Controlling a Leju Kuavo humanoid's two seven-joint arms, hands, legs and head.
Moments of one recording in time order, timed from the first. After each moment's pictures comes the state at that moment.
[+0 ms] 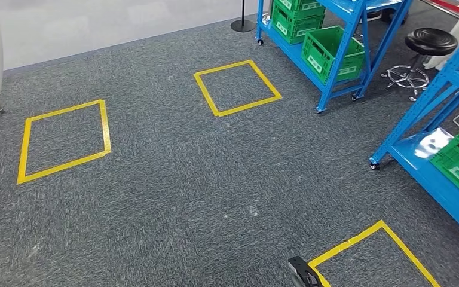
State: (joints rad) left arm -0.91 0.28 -0.27 -0.87 0.00 -0.04 -0.45; right arm -0.07 0.08 -1.19 -0.20 1.15 0.56 0.05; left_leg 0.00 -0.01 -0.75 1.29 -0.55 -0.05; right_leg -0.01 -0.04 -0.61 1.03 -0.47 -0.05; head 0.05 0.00
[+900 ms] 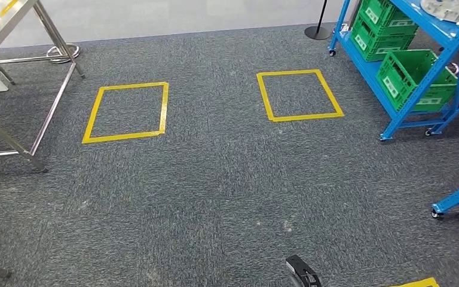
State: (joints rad) left arm -0.91 0.37 -0.26 -0.86 0.03 -0.04 -0.47; right arm -0.07 0.08 -1.19 -0.20 1.19 0.56 0.04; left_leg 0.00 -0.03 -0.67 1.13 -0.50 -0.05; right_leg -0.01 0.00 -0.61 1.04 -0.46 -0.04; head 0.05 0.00
